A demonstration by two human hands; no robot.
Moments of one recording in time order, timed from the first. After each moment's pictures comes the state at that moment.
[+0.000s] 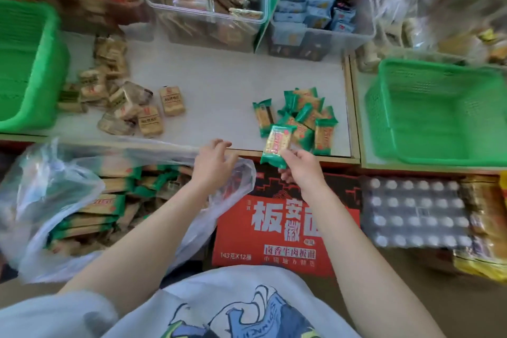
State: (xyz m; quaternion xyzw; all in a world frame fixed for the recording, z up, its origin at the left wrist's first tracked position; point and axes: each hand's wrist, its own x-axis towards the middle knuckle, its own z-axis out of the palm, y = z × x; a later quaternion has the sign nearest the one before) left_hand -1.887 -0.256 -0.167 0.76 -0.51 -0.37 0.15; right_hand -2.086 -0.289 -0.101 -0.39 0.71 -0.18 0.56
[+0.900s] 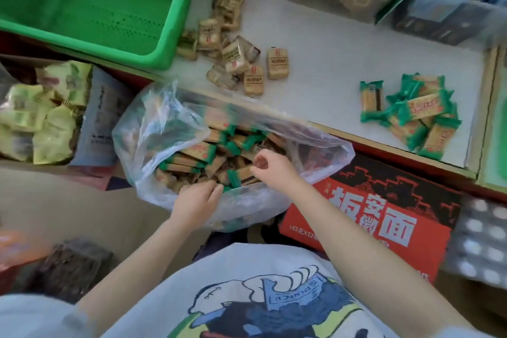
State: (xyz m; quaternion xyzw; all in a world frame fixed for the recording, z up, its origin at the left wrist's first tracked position) left_hand -1.738 -0.026 -0.199 0.81 -0.47 -0.34 0.00; right_hand -1.897 -0.196 -0.178 -0.70 0.47 0.12 0.53
